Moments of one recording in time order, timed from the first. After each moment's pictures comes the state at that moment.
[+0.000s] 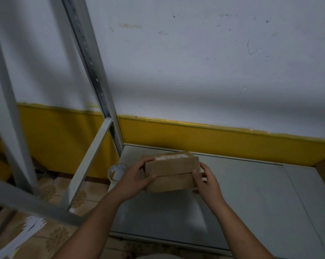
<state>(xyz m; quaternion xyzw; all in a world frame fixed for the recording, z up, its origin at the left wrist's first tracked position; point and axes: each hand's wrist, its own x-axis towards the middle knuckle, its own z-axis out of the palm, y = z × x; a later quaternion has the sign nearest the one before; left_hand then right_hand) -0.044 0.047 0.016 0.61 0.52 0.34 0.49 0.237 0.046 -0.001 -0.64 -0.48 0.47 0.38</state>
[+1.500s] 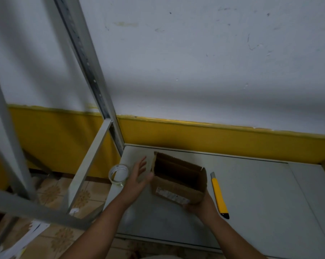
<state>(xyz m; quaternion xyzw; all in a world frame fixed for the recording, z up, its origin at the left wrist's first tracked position) -0.039 0.045 -0.030 0.51 0.58 0.38 0.51 0.253 0.025 -0.107 -0.64 -0.52 0.50 0.26</state>
